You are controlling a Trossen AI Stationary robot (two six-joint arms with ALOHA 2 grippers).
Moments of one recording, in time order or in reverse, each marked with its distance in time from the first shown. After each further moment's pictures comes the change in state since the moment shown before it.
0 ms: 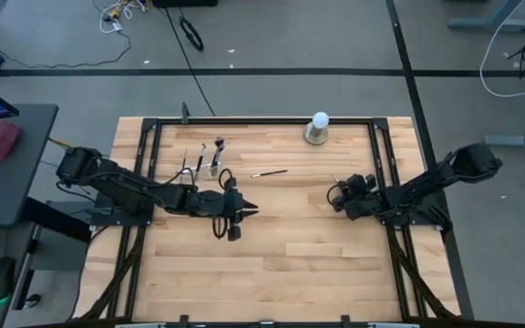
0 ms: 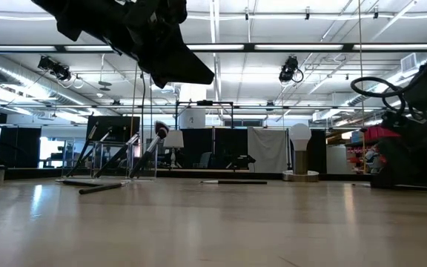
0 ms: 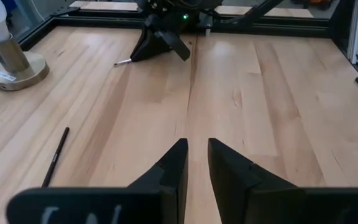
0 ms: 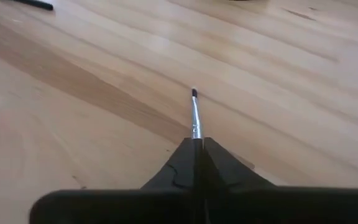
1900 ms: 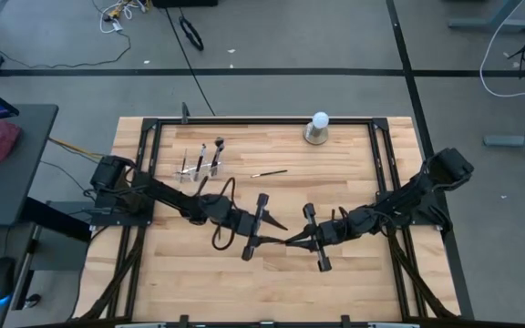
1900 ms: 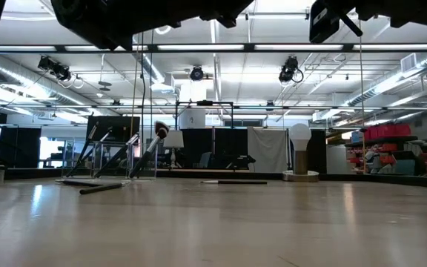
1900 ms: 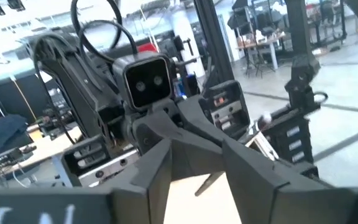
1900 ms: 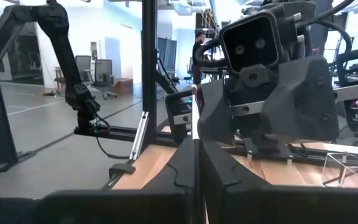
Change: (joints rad) left arm -0.040 0.325 0.142 0.748 0.370 0.465; right arm 0.247 0.298 0.484 1.063 -0.581 -1.060
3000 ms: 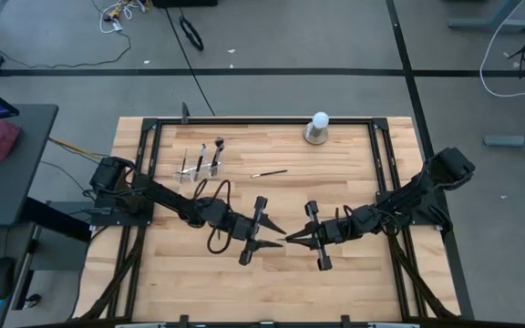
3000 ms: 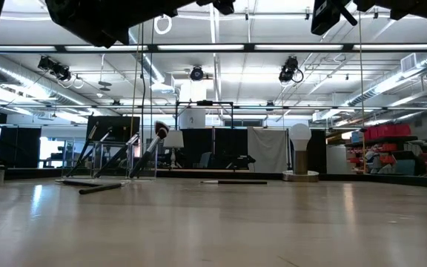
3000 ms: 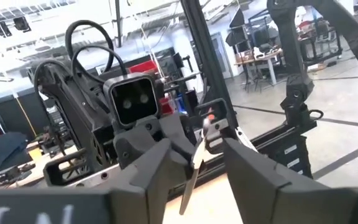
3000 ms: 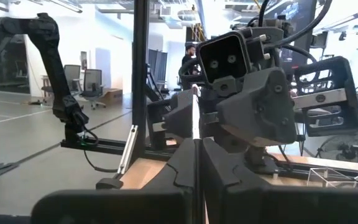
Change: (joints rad) left arm -0.015 -0.001 -0.002 0.086 -0.017 0.008; right arm 0.023 -0.011 0.001 0.041 0.040 -0.049
